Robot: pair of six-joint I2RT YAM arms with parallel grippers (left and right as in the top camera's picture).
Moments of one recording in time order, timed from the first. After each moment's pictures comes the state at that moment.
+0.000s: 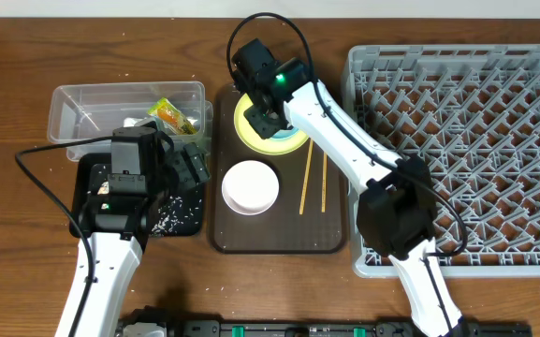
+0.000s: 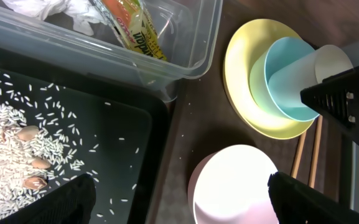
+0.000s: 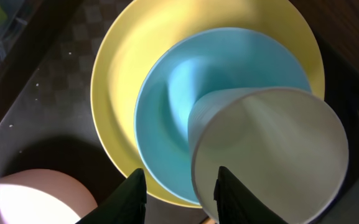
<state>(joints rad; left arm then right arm) -0.07 1.11 0.83 -0.60 0.12 -0.47 0.66 2.34 2.18 -1.10 0.09 -0.01</state>
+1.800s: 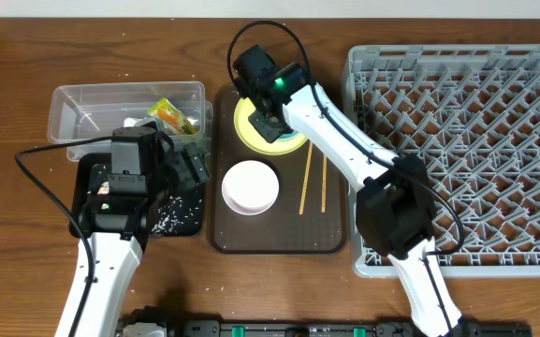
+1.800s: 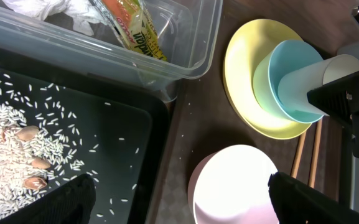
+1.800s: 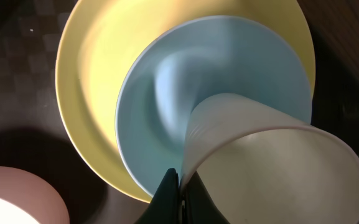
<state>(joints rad) -0.07 1.11 0.83 -0.60 0.12 -0.47 0.66 2.34 2.14 -1.09 0.15 -0.06</state>
